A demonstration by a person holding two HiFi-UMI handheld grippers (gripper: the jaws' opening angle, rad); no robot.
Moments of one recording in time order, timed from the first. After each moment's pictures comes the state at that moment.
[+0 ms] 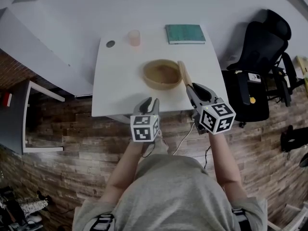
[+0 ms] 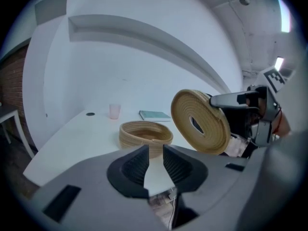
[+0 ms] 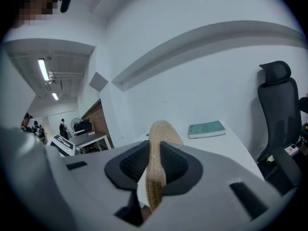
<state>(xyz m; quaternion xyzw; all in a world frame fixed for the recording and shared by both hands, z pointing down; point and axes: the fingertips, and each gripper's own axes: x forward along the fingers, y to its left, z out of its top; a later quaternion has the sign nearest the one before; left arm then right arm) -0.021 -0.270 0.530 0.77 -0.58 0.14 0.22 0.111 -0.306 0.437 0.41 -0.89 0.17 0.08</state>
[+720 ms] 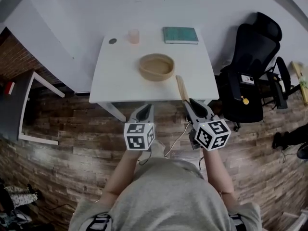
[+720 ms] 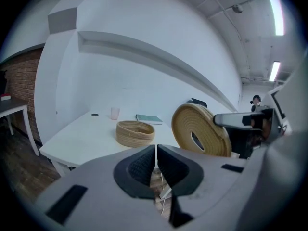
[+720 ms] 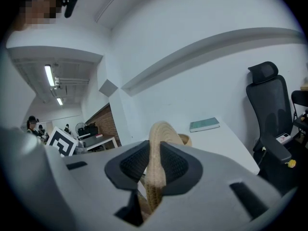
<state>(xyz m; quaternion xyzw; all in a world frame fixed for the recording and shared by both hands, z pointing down) 0.023 -0.150 0.499 0.77 -0.60 0.10 0.21 0.158 -0.166 0.435 0.40 -0.90 0.17 0.04</state>
